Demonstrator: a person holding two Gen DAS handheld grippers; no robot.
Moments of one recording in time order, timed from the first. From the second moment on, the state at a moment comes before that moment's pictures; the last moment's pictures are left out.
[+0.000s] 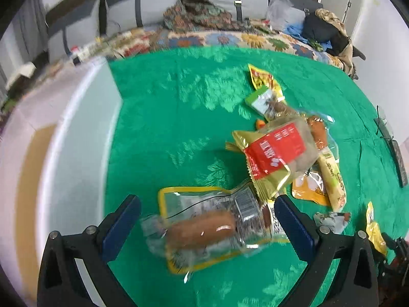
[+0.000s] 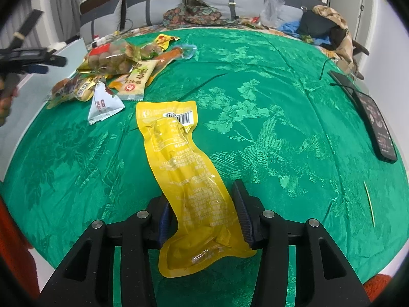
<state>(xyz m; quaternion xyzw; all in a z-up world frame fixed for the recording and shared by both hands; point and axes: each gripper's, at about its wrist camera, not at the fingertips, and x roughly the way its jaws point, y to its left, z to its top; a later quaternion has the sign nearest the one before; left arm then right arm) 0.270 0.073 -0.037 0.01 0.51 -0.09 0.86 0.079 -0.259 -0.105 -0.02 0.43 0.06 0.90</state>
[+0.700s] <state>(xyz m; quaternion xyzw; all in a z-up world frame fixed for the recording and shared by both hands) 0.131 0.026 -0.060 0.09 0.60 -0.31 0.73 0.081 -0.266 -0.104 0.01 0.43 0.07 0.90</state>
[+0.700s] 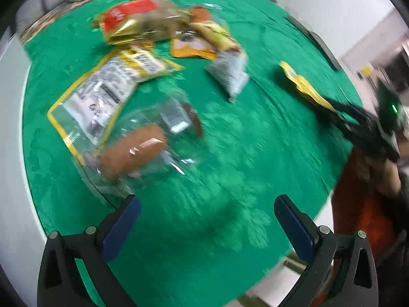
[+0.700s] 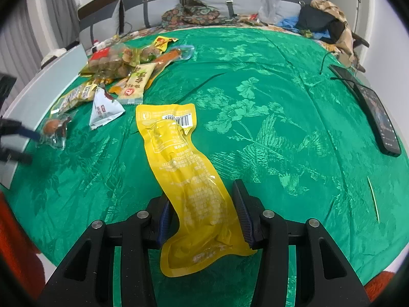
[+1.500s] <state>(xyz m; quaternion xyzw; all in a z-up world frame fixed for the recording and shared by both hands) 0.193 0.019 -0.048 0.14 0.51 -0.25 0.81 0.079 -0.265 -0.104 0.00 0.43 0.06 0.90</state>
